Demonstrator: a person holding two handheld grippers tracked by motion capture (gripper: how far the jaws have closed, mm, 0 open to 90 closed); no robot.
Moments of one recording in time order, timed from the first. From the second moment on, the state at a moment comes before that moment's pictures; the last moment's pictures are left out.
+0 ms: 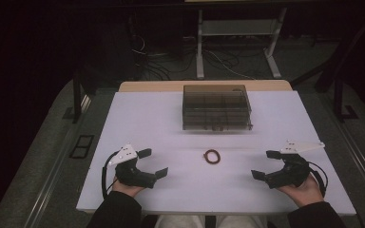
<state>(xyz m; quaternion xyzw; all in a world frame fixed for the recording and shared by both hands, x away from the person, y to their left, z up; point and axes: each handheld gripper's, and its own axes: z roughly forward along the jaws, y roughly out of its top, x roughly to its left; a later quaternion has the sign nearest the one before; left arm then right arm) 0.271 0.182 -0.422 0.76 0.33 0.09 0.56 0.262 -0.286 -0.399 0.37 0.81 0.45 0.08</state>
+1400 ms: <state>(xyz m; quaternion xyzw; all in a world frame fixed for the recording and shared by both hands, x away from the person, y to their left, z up) 0.270 0.180 -0.422 0.76 0.32 0.09 0.56 0.304 -0.227 -0.378 0.31 0.86 0.39 0.05</state>
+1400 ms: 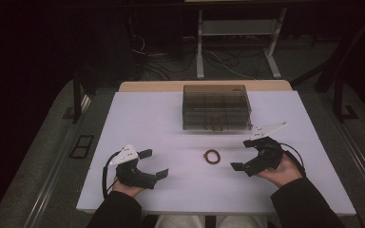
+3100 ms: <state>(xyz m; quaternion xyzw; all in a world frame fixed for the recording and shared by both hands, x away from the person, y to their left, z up) 0.270 0.179 -0.423 0.76 0.32 0.08 0.56 0.322 -0.163 -0.398 0.25 0.90 0.35 0.00</state>
